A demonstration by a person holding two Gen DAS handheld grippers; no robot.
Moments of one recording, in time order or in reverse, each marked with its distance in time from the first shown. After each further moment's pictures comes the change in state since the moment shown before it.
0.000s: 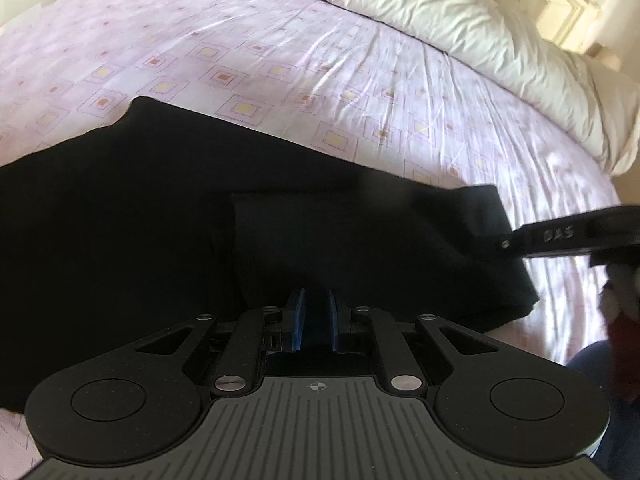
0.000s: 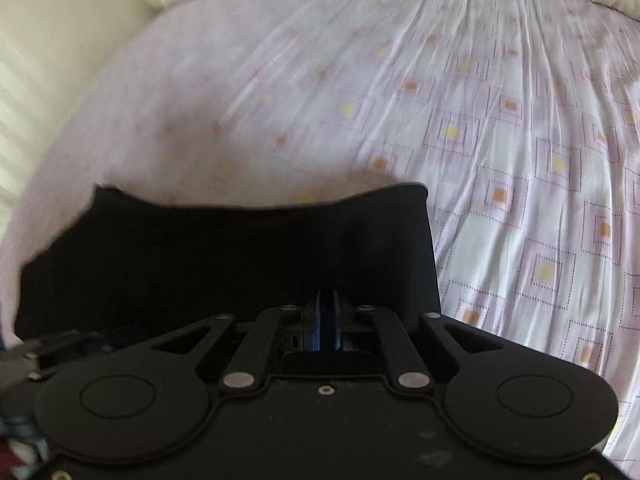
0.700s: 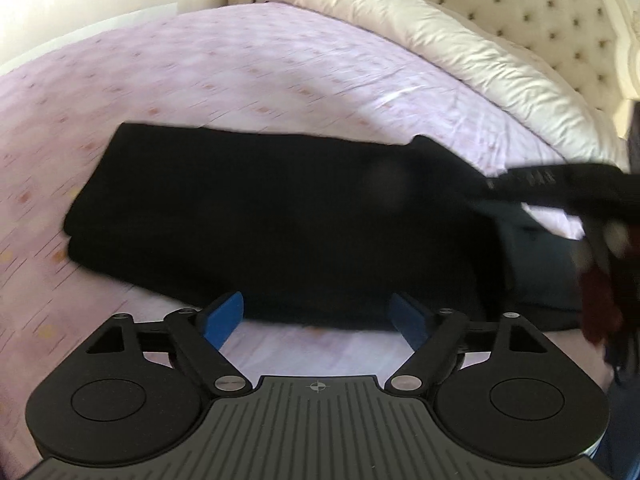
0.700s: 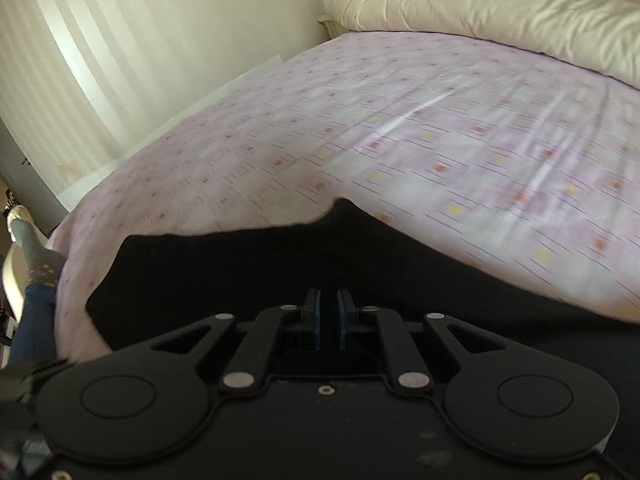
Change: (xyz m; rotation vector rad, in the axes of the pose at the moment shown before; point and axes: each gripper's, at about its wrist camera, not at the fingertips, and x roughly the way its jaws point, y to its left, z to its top) left arm -0.111 0.158 -0.086 -0.211 -0.178 0.188; right arm 0.045 0.202 -0.009 -0.333 -0.204 0.271
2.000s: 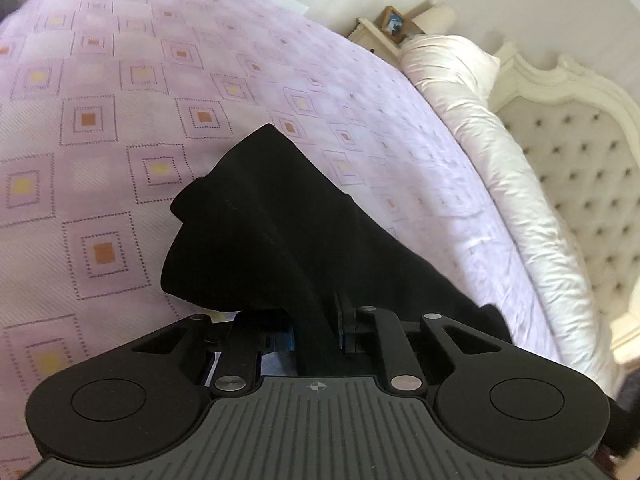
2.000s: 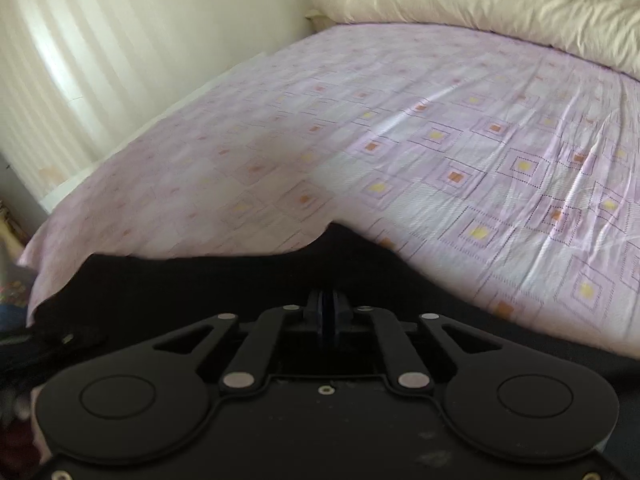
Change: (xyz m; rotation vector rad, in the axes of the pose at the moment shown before) left arm 0.023 0.092 0.007 -0.522 -0.178 -0.071; right arm 0.041 -0.005 0.013 0.004 -0.002 -0.021
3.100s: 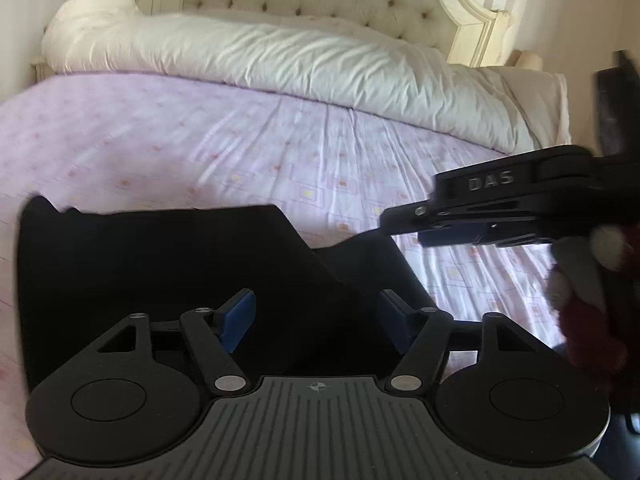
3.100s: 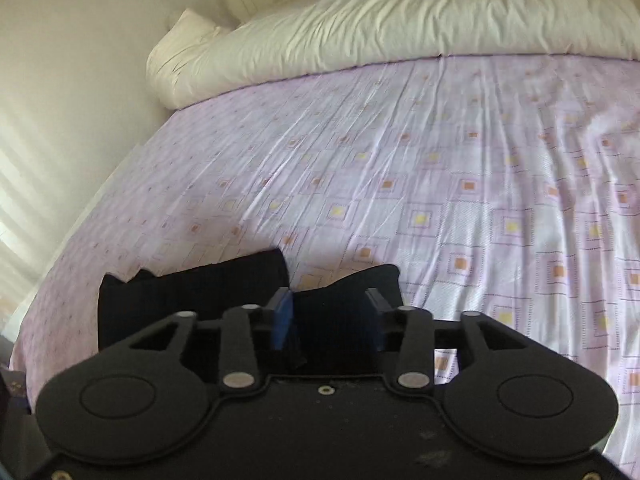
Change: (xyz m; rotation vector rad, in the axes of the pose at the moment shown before) left arm 0.020 -0.277 -0.181 0.887 0.191 -0.299; right arm -0.211 -0.185 -0.058 0.379 -0.104 -0.218
